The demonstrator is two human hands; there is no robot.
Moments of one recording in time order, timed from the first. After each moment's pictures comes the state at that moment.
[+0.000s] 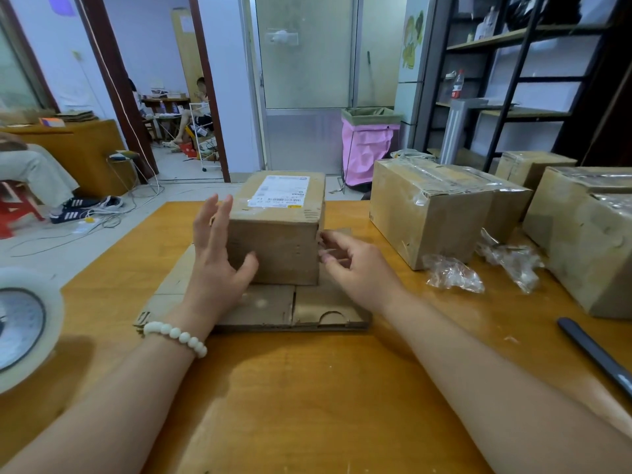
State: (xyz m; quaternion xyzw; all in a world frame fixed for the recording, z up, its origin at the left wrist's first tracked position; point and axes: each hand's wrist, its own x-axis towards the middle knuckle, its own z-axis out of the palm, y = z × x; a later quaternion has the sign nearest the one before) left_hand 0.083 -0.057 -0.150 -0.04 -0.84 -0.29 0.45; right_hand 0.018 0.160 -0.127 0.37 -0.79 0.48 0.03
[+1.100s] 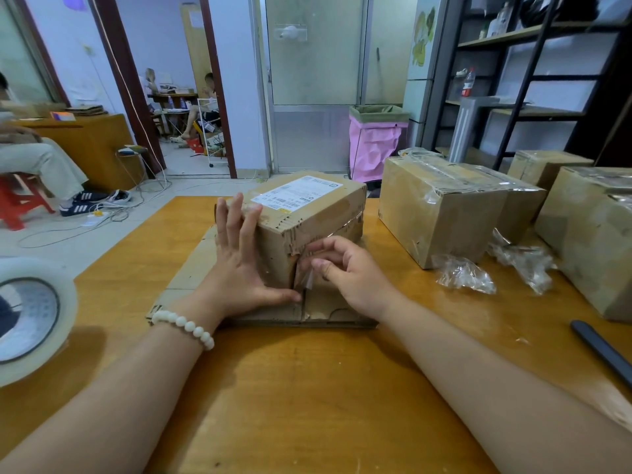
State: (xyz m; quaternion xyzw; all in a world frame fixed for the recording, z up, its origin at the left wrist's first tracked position) left_hand 0.072 -0.066 -0.164 -0.09 -0.91 -0.15 0.39; right_hand 0.028 0.142 -0.136 0.36 -0.70 0.60 -0.11
